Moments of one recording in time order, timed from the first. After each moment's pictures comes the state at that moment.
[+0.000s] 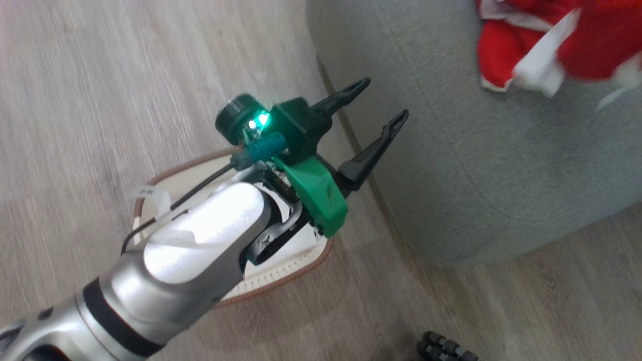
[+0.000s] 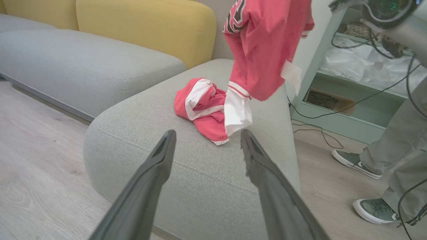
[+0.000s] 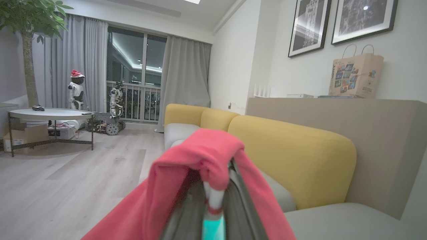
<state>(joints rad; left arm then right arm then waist) -0.82 0.28 -1.02 0.12 -0.66 0.07 -0.05 -0.75 -0.50 -0.09 0.20 0.51 0.13 -0.16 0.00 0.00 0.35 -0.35</state>
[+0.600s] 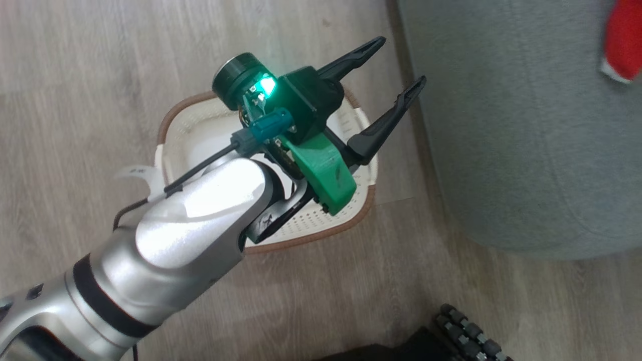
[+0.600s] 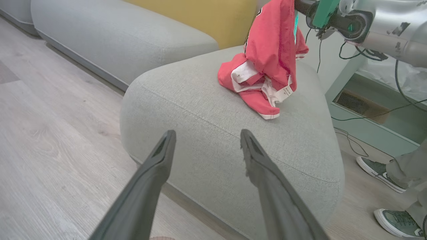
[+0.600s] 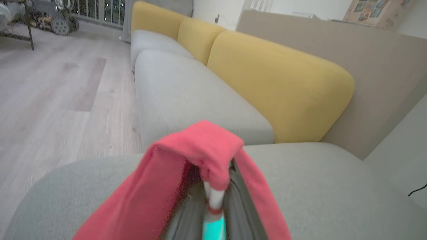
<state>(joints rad) -0.92 0.29 -1.02 0.07 -0.62 0.08 -0.03 -1.01 -0.63 -0.14 0.71 0.34 0.13 -0.18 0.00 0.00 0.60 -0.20</state>
